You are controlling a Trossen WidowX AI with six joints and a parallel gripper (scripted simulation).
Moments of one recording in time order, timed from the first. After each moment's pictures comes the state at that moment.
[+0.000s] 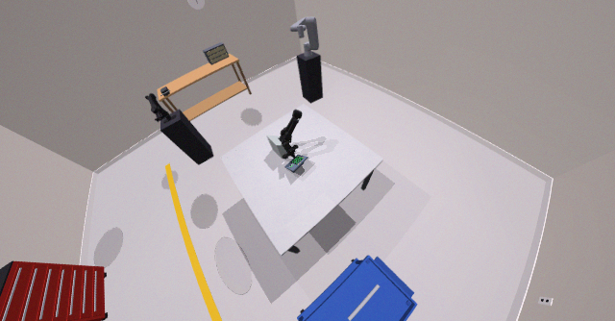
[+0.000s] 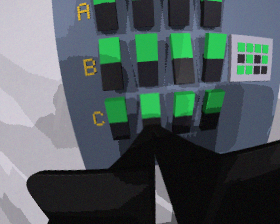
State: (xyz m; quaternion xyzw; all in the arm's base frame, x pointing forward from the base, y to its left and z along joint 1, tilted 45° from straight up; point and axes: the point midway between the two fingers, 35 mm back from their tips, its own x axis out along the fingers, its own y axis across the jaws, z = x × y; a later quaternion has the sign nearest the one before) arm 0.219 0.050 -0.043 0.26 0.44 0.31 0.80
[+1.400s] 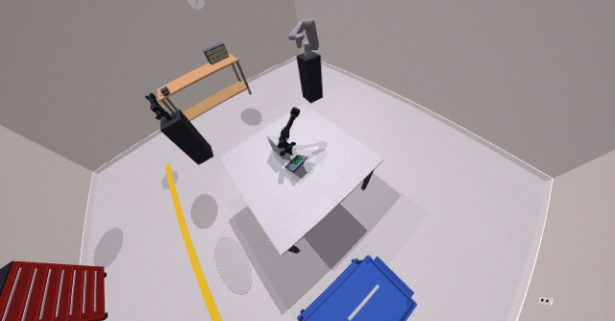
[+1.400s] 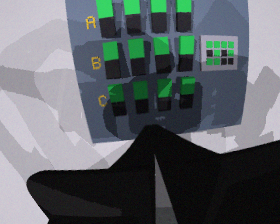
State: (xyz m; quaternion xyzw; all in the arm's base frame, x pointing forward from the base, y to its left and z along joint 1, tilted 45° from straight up) arm 0.201 0.015 -0.023 0.26 0.46 0.30 0.79
